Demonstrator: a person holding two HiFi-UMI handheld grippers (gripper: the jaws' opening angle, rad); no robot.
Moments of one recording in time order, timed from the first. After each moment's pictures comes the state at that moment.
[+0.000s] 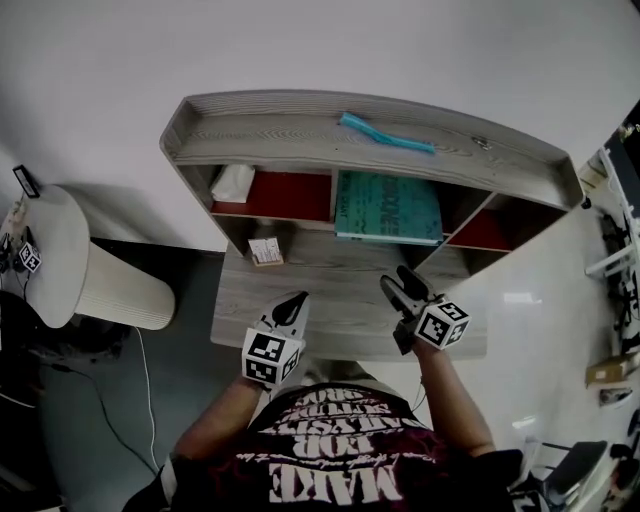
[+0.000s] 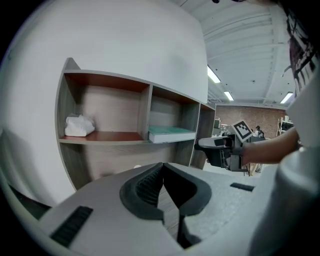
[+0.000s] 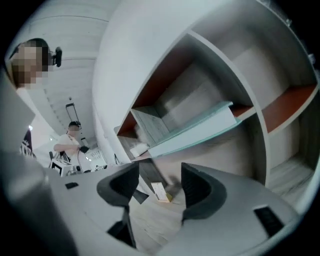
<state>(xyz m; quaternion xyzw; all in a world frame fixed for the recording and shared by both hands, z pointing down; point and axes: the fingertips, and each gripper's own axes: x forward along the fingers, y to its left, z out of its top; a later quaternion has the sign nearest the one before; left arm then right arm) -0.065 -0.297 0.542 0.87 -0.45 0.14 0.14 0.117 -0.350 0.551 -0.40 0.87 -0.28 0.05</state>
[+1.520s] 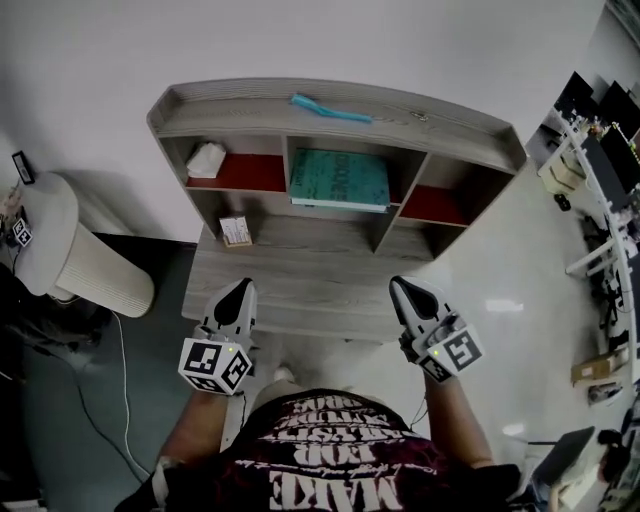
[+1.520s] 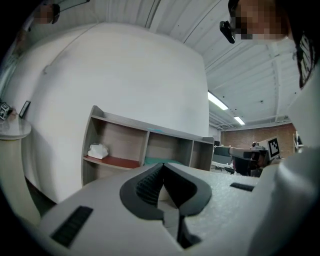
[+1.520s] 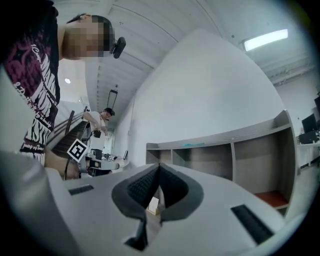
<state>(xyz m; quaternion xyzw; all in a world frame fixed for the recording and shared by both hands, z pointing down) -0.061 -0.187 0.430 0.84 -0.53 -0.02 0.10 0.183 -0.180 0.385 -0.38 0.92 0.01 0.04</state>
